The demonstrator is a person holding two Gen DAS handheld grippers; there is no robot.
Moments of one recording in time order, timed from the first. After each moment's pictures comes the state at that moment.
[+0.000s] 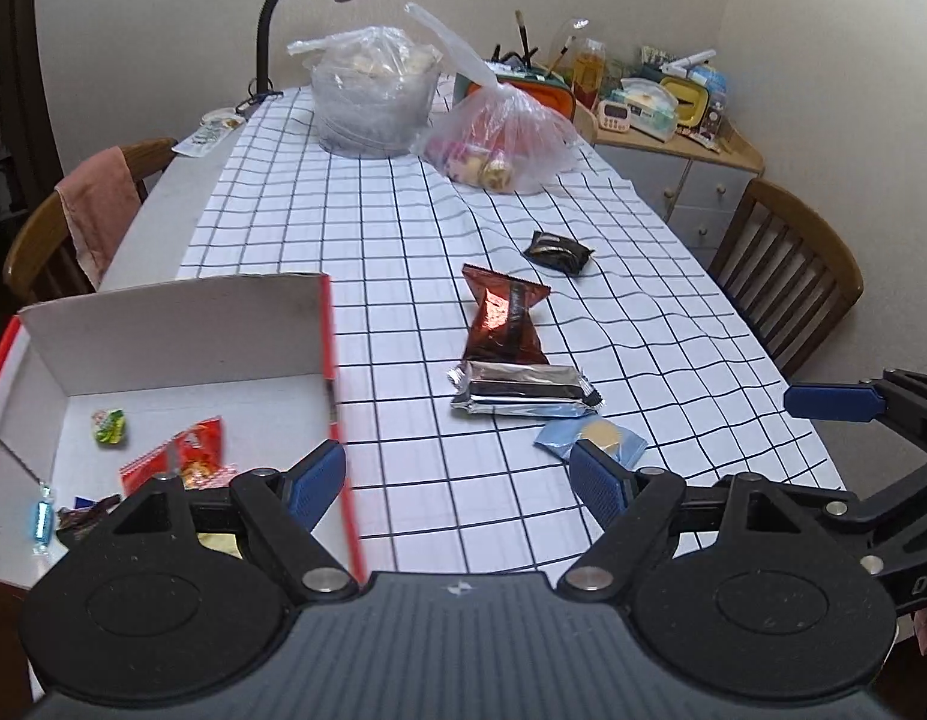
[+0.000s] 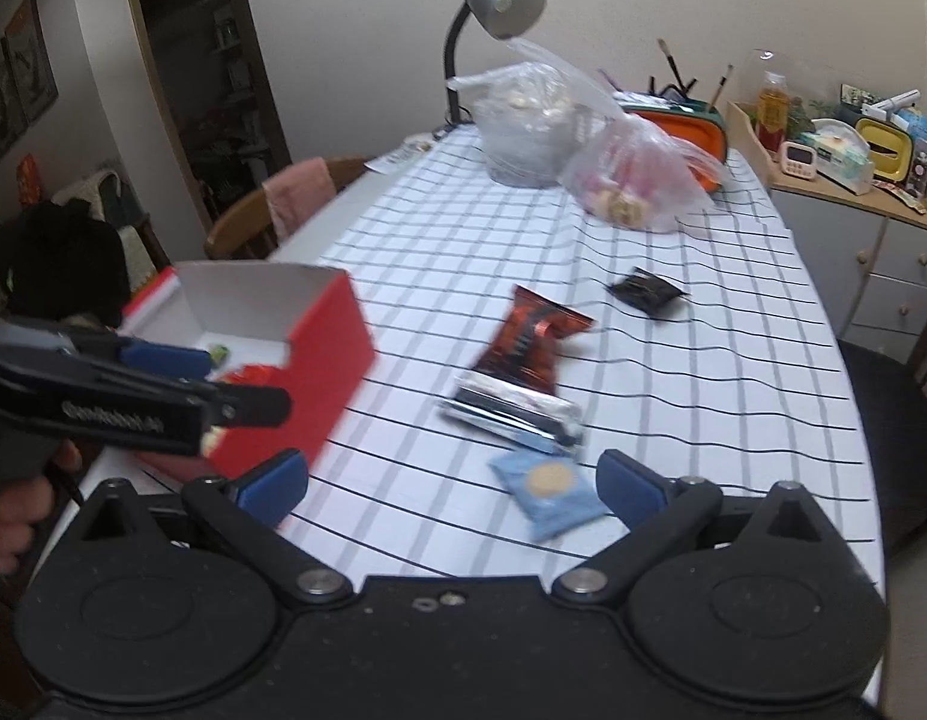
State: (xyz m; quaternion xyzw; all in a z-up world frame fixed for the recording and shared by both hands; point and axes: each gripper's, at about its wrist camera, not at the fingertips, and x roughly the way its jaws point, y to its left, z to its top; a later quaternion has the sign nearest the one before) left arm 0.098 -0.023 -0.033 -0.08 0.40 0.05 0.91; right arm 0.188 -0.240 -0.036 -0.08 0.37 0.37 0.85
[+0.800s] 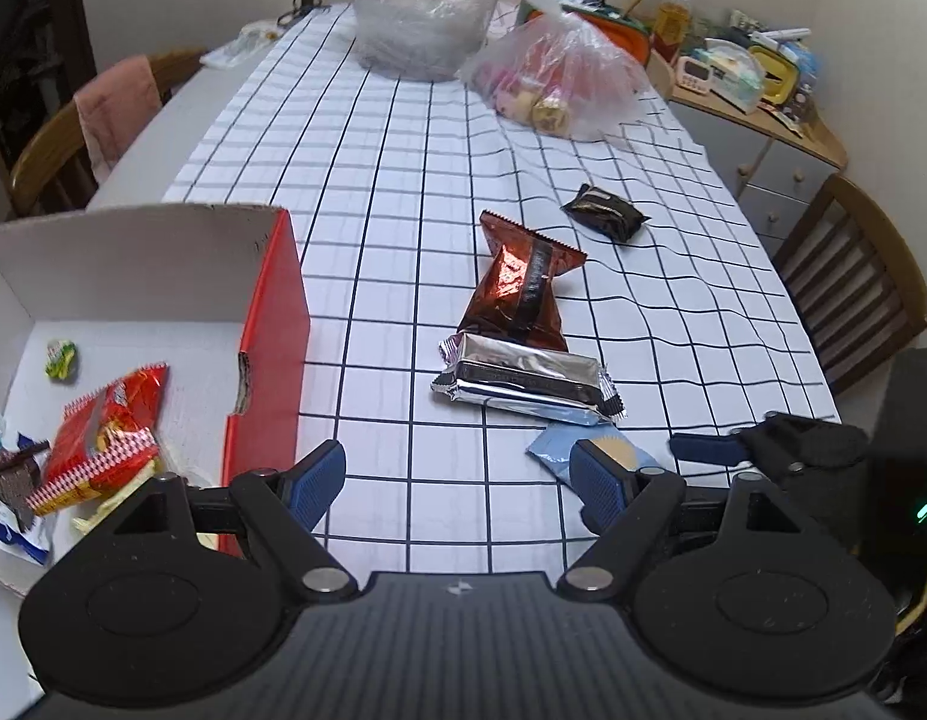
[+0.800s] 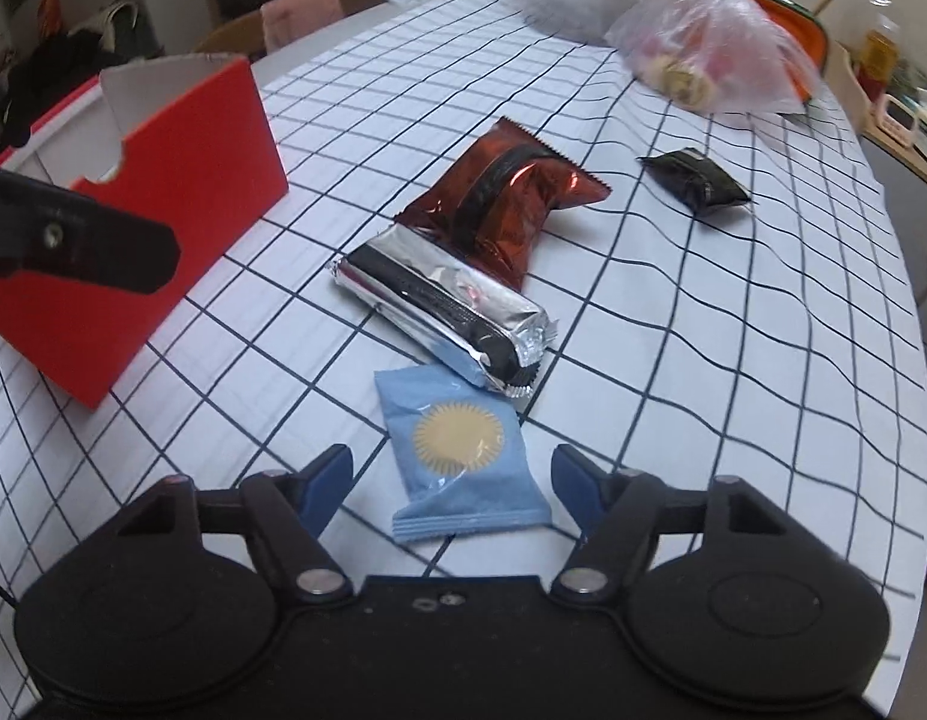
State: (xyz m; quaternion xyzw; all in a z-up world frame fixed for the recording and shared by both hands) left arm 0.171 -0.044 -0.071 -0.14 0.46 0.12 0.87; right arm 0.277 -0.195 -0.152 -0.20 0.45 0.41 0.77
